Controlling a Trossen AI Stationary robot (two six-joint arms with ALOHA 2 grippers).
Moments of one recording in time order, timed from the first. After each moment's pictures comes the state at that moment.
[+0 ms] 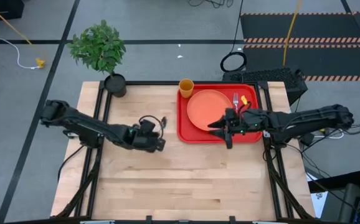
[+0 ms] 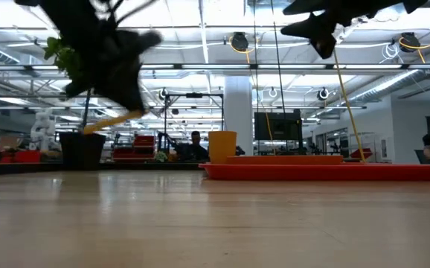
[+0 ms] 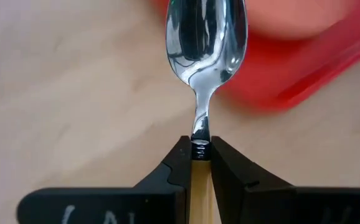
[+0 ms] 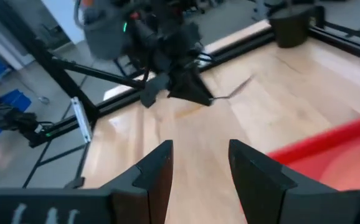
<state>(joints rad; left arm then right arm) -0.23 1.43 0.87 -0.50 -0.57 -1.15 0.06 0.95 0.65 0.00 0.06 0.45</state>
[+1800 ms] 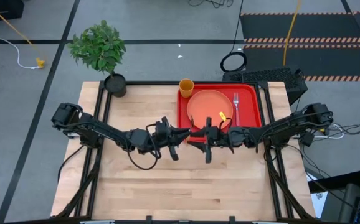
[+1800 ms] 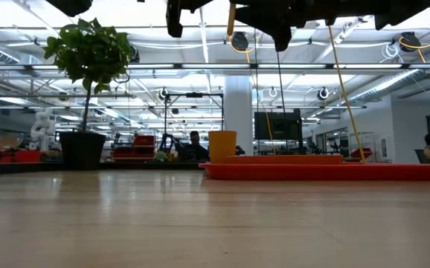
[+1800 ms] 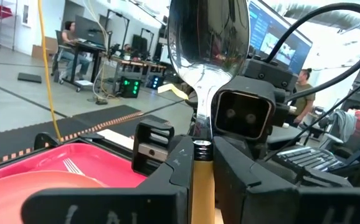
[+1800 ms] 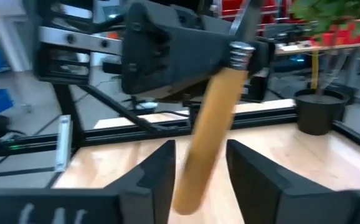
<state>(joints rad) -0.26 1.62 0.88 0.94 -0.52 -0.20 0.20 1.39 0.65 0.71 0.23 0.15</state>
